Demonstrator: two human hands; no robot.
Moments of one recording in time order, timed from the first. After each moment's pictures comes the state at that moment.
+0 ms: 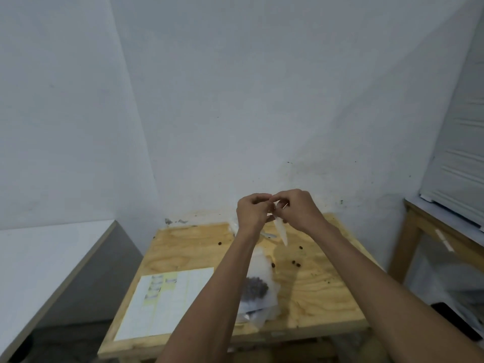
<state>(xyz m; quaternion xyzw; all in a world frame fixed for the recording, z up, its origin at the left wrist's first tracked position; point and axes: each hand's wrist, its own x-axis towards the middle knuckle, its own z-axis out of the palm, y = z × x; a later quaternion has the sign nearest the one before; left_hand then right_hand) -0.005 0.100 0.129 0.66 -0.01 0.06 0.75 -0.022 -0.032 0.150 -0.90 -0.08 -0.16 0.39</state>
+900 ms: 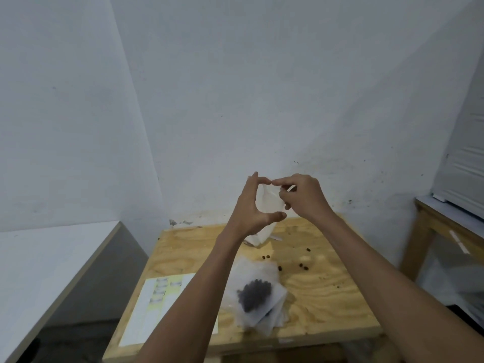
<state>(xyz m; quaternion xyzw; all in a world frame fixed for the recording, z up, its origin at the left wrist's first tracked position) 0.008 0.142 0.137 0.82 -0.25 0.14 0.50 -0.009 -0.026 0.174 -0.87 -0.07 -0.20 0.45</state>
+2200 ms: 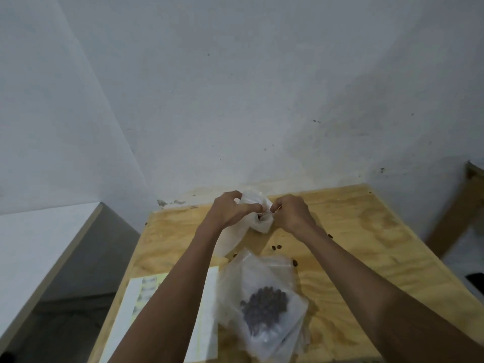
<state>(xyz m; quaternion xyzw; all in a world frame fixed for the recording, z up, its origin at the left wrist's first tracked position) 0.120 0.193 0.050 0.91 -0.01 -0.06 0.40 0.102 0.012 0.031 -0.94 0.05 -0.01 0.33</state>
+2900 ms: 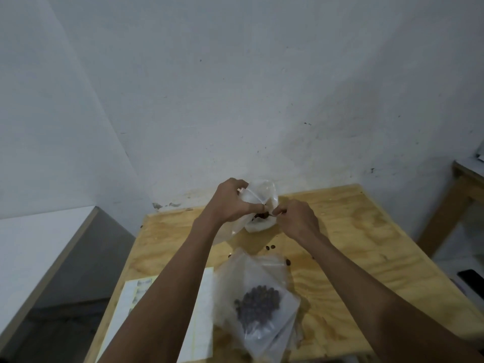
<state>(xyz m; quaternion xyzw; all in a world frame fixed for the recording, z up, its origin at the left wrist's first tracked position) 0.111 0.176 0.078 0.92 -0.13 0.02 0.36 0.084 -0.008 0.025 -0.94 0.08 -0.04 0.34</state>
